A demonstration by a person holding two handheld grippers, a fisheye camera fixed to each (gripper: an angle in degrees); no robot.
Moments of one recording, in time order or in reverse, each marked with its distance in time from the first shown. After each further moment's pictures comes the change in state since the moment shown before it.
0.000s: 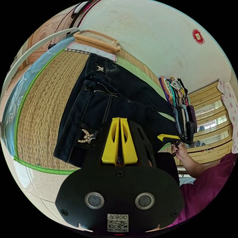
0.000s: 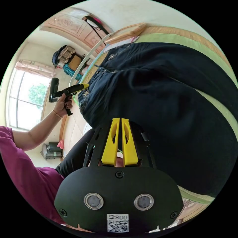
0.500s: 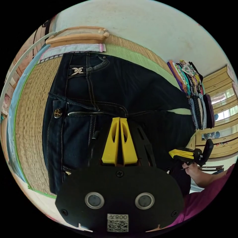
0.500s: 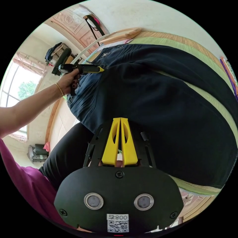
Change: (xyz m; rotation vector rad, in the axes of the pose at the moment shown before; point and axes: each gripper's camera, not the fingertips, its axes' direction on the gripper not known) left arm 0.088 -0.059 0.142 -0.123 -0.225 0.116; right arm 0.058 0.097 0.031 0.047 0.109 -0.068
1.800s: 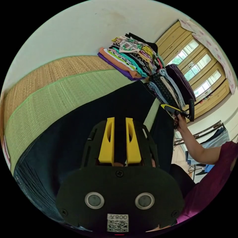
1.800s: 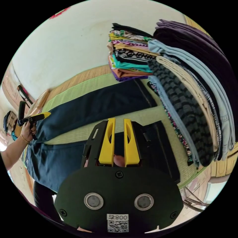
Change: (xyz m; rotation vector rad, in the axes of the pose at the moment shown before) left arm 0.536 -0.277 0.354 -0.008 0.352 0.627; right arm 0.525 0.251 -0.150 0.435 0.590 0.590
